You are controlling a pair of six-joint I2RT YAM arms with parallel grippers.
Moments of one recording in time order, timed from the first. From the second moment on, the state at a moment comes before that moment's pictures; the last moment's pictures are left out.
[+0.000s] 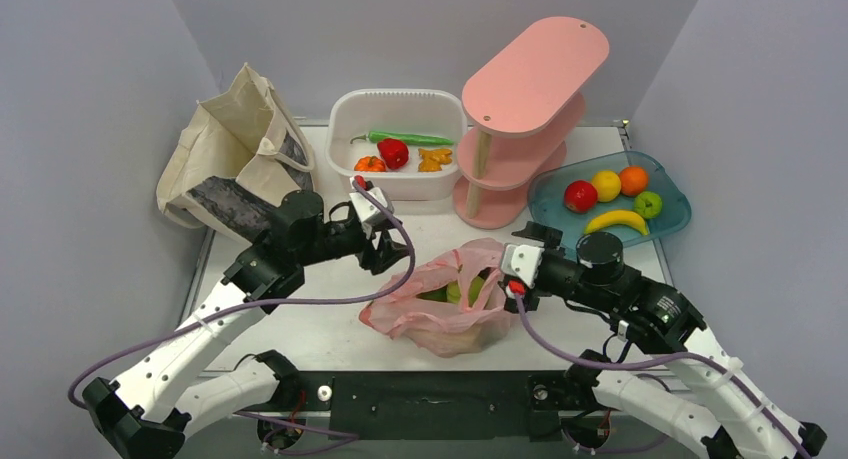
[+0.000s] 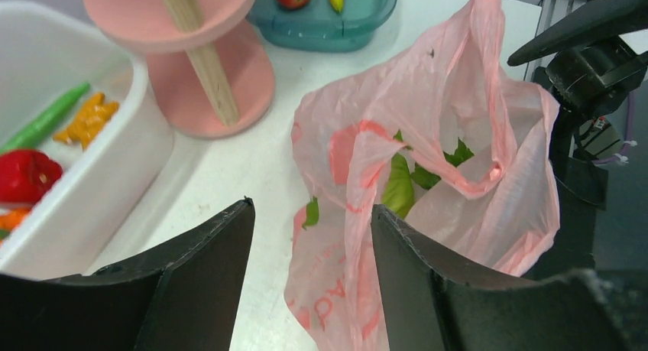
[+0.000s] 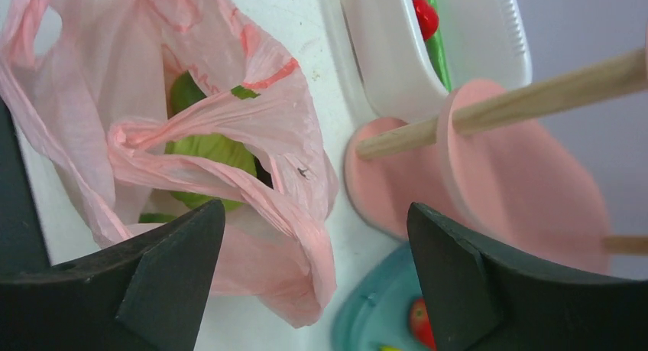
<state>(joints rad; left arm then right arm) -0.70 0.96 0.97 -0.26 0.44 0.11 0.71 0.68 0.99 -0.75 -0.23 -0.64</state>
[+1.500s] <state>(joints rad) -0.59 0.97 1.08 -1.02 0.54 0.81 0.15 0.85 1.00 -0.38 -0.47 0.39</state>
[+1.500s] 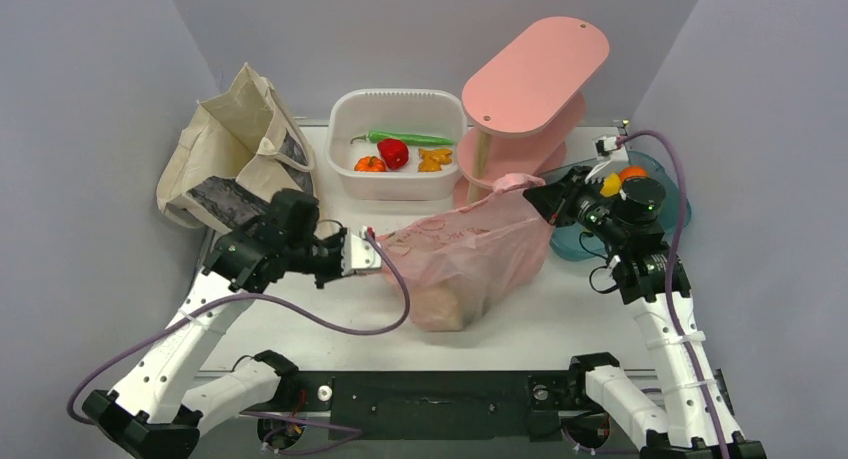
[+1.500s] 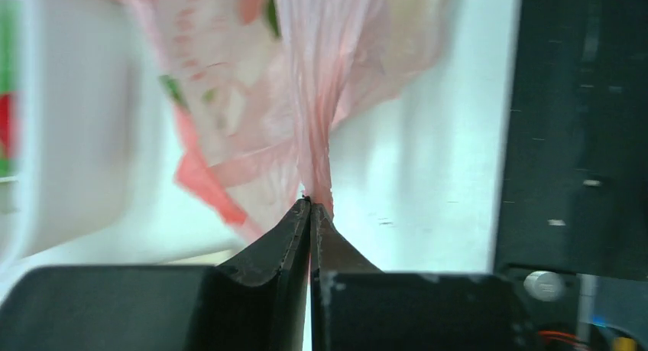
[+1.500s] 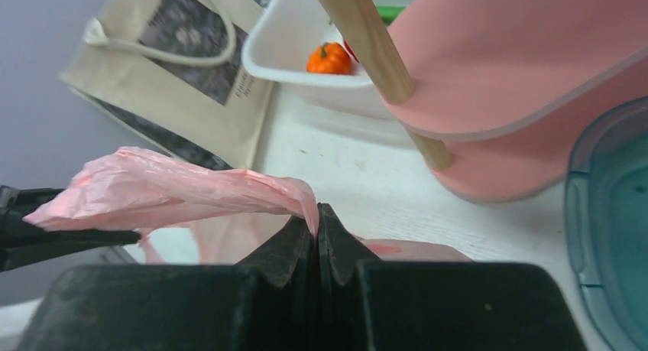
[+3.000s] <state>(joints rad) -0.34 1.11 0.94 -0.75 0.47 -0.60 0.60 0.83 1.27 -0.90 -0.35 -0.44</state>
